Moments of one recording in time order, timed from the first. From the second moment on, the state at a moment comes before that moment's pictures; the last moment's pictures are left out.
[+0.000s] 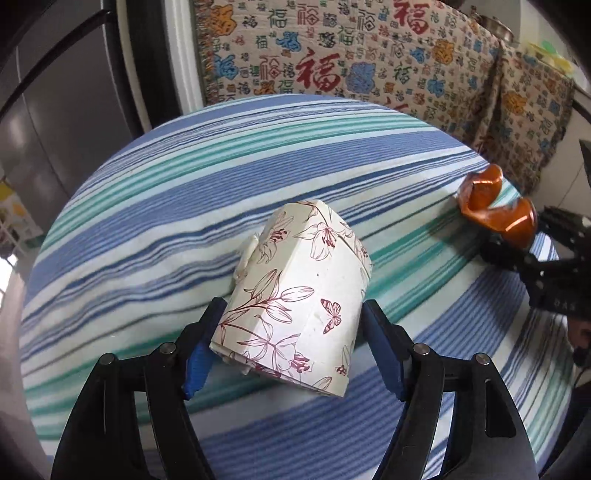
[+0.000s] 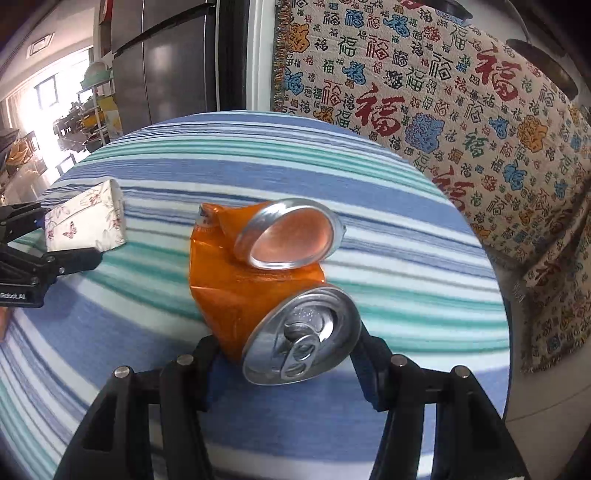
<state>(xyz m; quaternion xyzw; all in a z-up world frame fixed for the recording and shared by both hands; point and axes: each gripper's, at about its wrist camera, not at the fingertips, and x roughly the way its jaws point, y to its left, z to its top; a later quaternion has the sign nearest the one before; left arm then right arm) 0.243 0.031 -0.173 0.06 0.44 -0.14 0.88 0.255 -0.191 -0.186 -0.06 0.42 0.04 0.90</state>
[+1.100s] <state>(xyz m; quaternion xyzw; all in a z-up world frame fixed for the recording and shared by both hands) 0.236 0.023 -0.164 0.12 0.41 -0.16 0.89 0.224 -0.176 -0.176 0.01 0.43 0.08 0.90</state>
